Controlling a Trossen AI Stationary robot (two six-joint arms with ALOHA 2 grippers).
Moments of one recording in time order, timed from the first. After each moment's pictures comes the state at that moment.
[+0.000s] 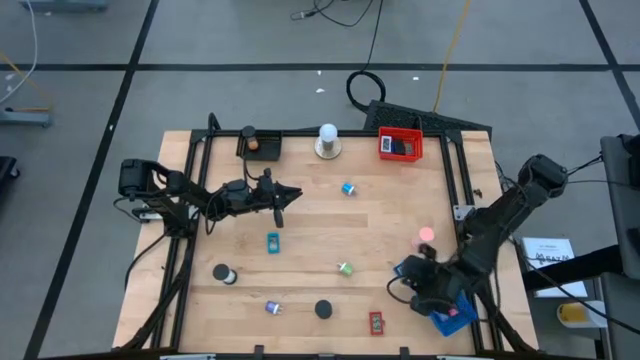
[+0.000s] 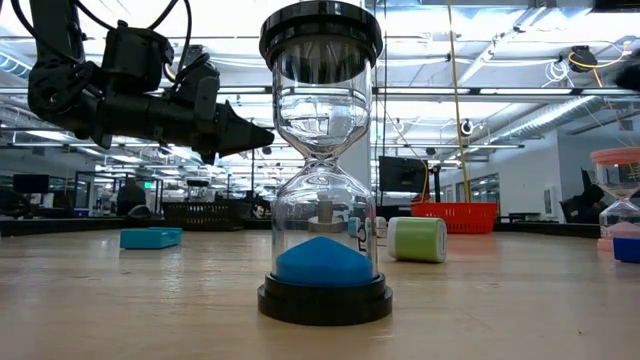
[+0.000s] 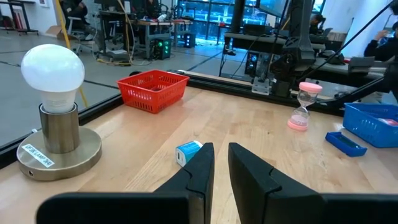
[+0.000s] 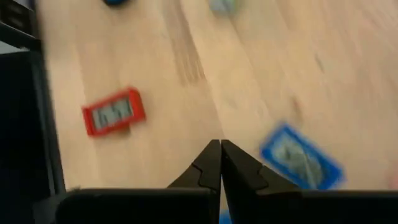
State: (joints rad) left arm 0.16 1.61 0.28 1.28 -0.08 -0.10; right arm 0.83 1.32 0.83 -0.64 0.34 1.11
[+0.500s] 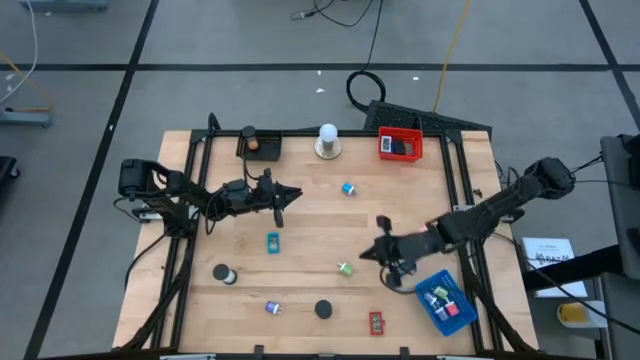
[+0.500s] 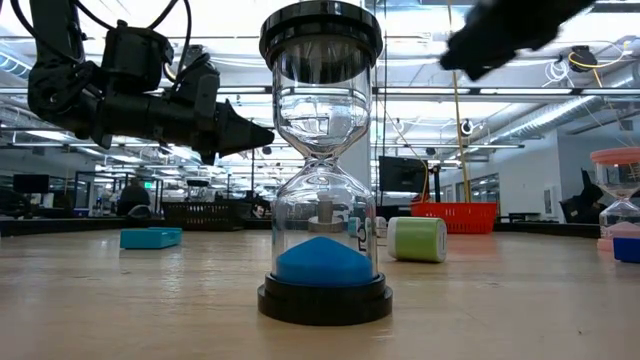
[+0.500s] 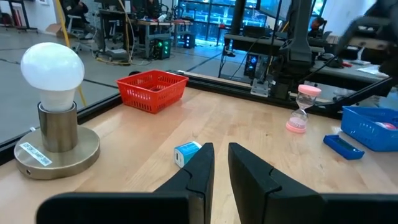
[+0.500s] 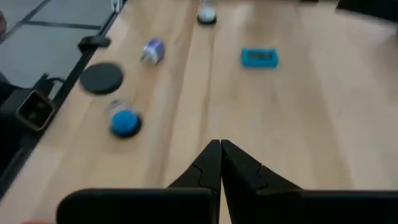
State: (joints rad) left arm 0.16 1.61 0.28 1.29 -0.08 -0.12; right arm 0.44 1.27 0.75 -0.05 0.26 0.20
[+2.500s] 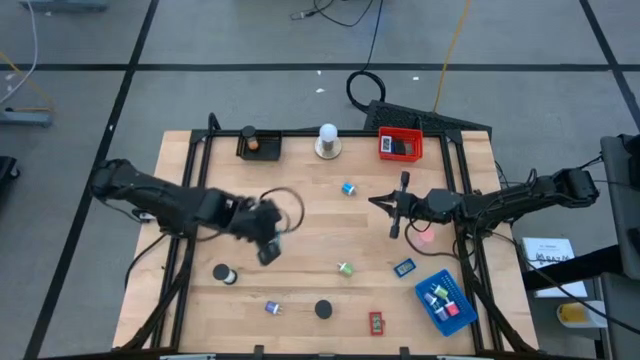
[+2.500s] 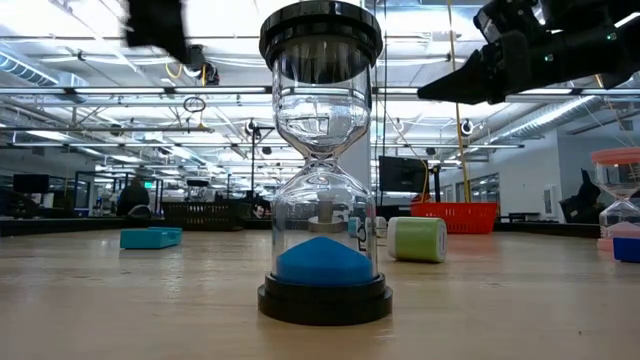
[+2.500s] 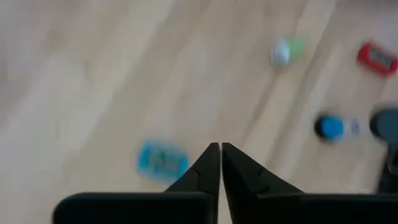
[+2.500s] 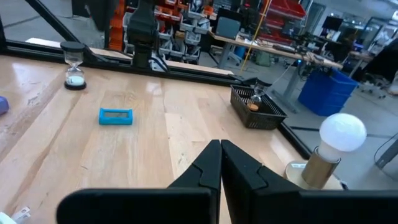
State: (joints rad) left arm -0.28 1.38 1.24 -0.94 -0.17 -0.77; right arm 0.06 0.98 0.30 0.56 0.31 -0.18
